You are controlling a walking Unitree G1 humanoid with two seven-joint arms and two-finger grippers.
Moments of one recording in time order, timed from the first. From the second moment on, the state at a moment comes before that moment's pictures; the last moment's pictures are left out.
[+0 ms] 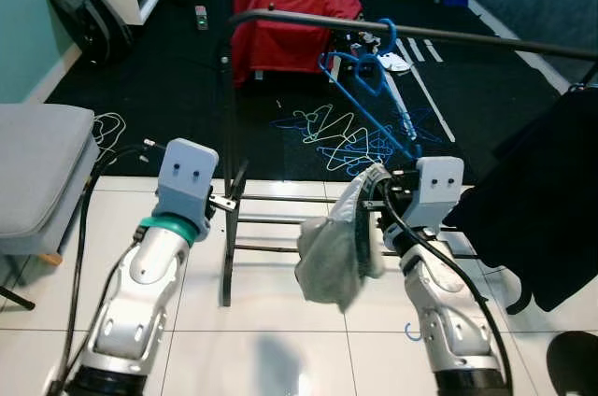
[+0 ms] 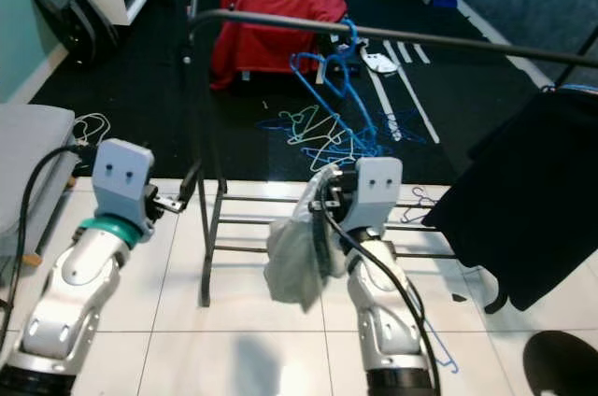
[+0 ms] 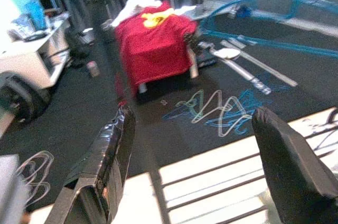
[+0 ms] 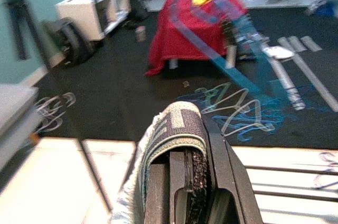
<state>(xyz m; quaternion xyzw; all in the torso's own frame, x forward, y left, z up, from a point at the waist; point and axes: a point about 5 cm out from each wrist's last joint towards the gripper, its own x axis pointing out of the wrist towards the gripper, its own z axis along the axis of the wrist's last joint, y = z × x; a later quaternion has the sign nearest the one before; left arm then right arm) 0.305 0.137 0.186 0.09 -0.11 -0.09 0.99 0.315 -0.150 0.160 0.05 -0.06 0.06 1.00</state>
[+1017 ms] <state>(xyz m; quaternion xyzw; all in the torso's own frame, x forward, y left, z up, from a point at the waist) 0.306 0.132 0.187 0.08 -0.11 -0.09 0.99 0.310 -0.156 0.154 0.04 -0.06 0.05 1.00</state>
